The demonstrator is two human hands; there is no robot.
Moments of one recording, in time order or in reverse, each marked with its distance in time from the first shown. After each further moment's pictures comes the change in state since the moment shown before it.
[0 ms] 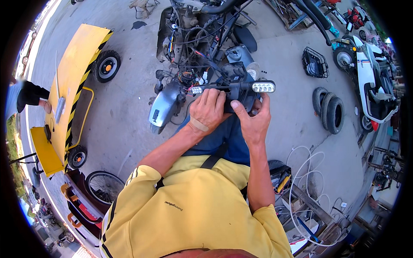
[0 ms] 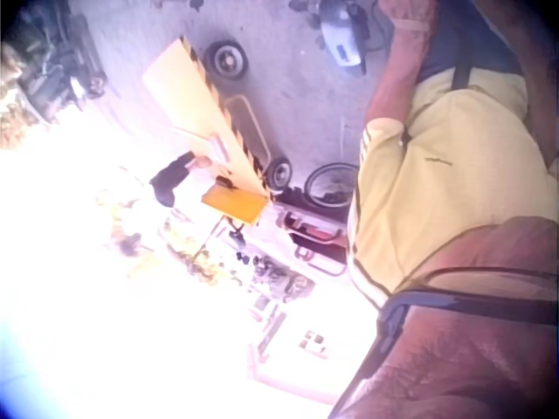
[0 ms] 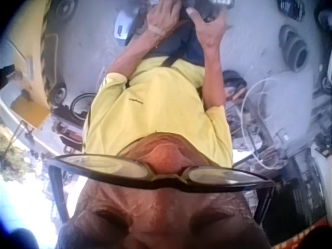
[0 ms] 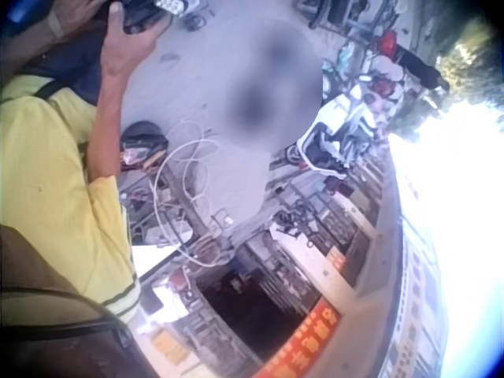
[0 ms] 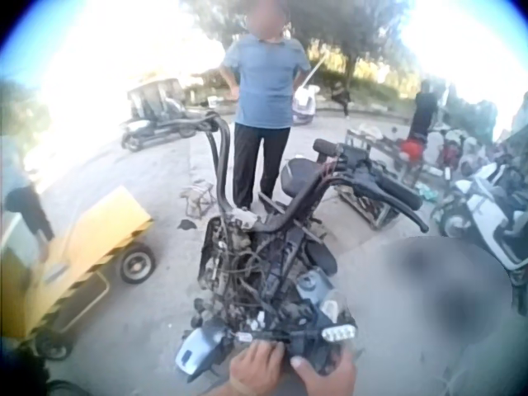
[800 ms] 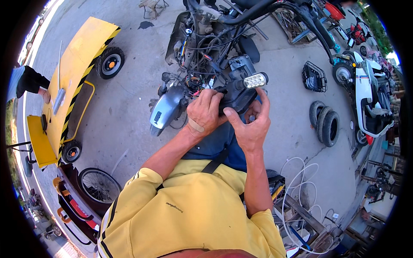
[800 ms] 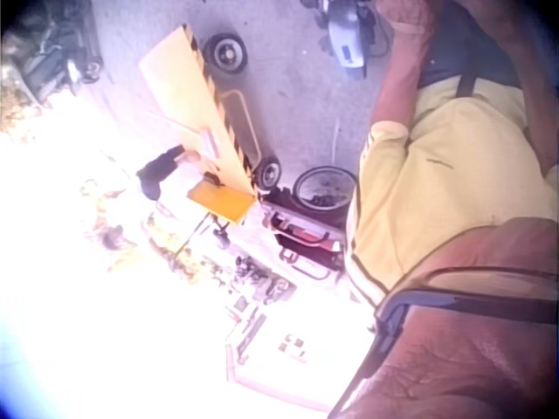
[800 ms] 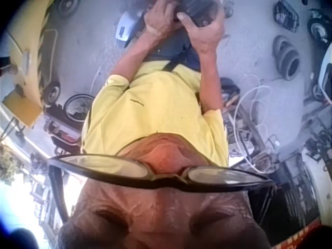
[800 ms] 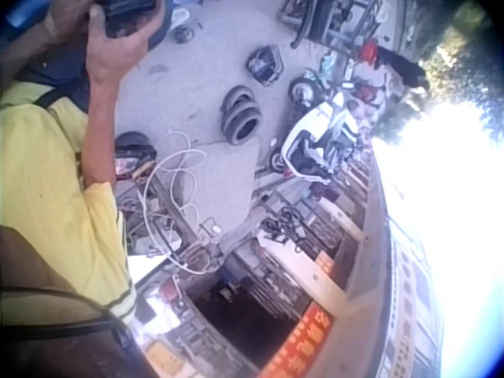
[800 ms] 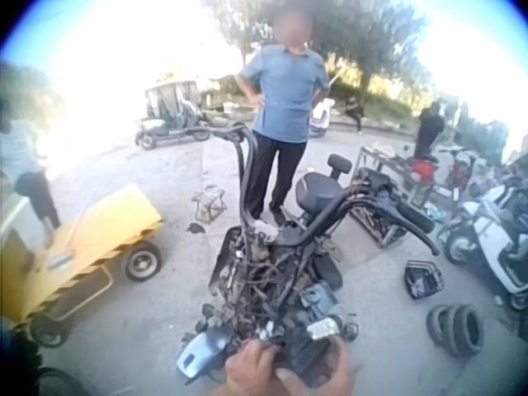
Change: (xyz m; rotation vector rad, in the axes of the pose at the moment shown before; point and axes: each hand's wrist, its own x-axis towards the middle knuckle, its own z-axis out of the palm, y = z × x) left_hand 0.000 -0.020 -0.011 -0.121 0.123 -0.137; right_hand -0.002 -0.030 0.025 -0.178 -0.025 -0.201
